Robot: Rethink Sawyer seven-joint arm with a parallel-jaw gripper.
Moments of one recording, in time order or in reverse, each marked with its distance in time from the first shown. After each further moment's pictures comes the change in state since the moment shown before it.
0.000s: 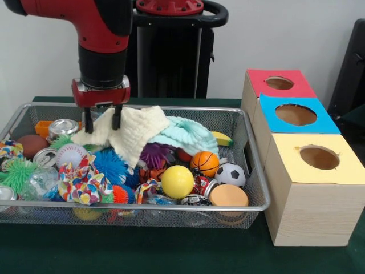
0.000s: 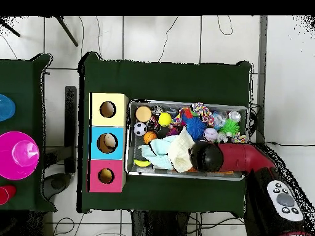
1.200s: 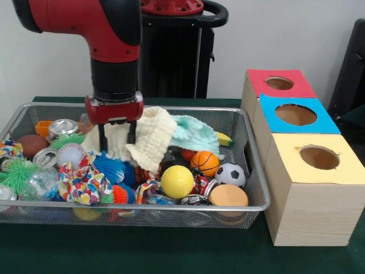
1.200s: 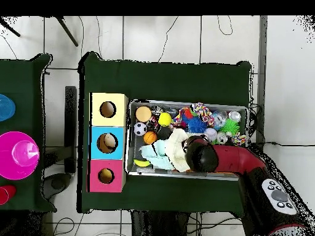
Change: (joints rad) arm -0.022 0.065 0.014 0.022 0.057 -0.238 0.000
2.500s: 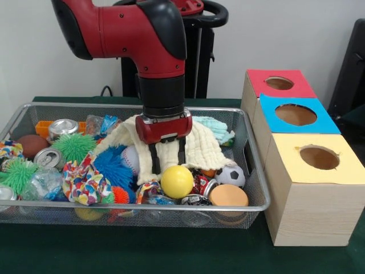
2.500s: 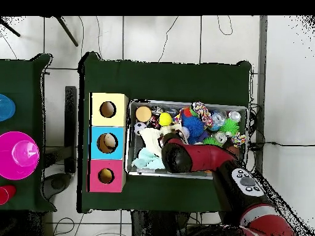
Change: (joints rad) arm 0.098 0.080 0.027 0.040 0.021 -0.243 0.000
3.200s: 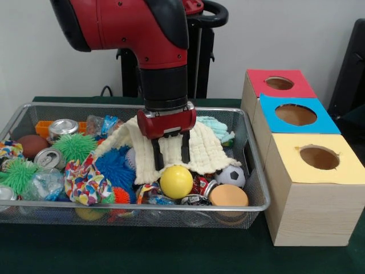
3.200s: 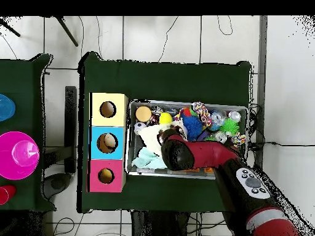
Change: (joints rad) arm -0.040 -0.039 0.064 0.012 -0.001 0.040 0.000
